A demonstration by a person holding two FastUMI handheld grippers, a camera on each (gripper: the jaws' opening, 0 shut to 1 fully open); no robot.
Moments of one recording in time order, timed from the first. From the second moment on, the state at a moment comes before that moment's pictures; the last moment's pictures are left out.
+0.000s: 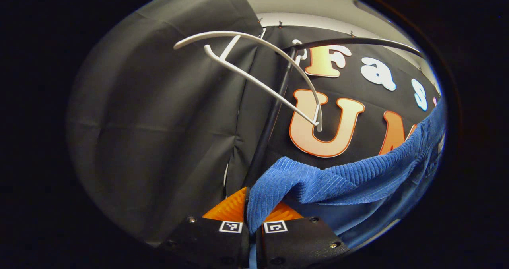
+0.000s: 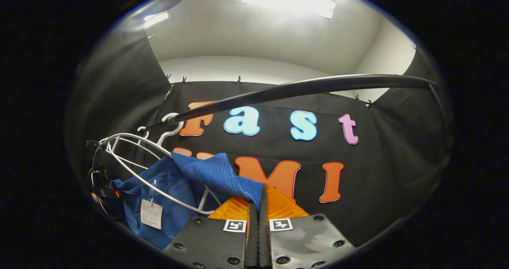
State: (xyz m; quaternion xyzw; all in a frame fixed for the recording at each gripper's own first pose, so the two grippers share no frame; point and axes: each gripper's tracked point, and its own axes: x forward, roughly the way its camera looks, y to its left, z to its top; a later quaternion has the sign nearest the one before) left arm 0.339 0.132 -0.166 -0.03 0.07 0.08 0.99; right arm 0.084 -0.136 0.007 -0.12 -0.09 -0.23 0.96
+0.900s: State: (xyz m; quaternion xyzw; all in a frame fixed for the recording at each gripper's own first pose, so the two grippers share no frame) left arm 0.334 0.123 -0.154 0.05 0.07 0.06 0.99; right arm 0.096 -0.260 -0.063 -0.13 -0.02 -0.32 0.94
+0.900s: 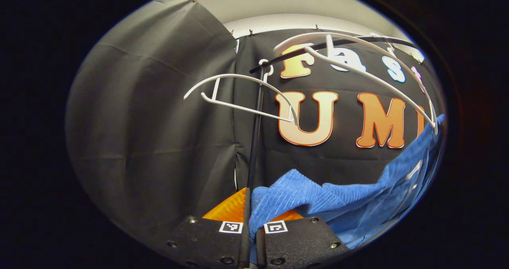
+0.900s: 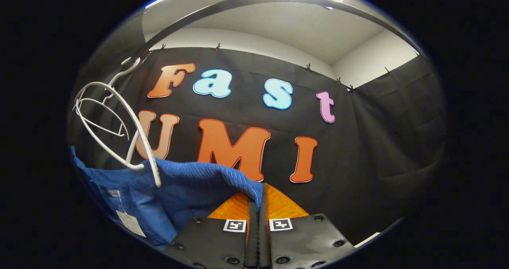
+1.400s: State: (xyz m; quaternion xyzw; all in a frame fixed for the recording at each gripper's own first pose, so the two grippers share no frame) left arm 0.317 0.120 -0.134 0.09 0.05 0.07 0.99; right arm 0.082 -0.224 -0.077 -0.06 -0.01 -0.20 0.98
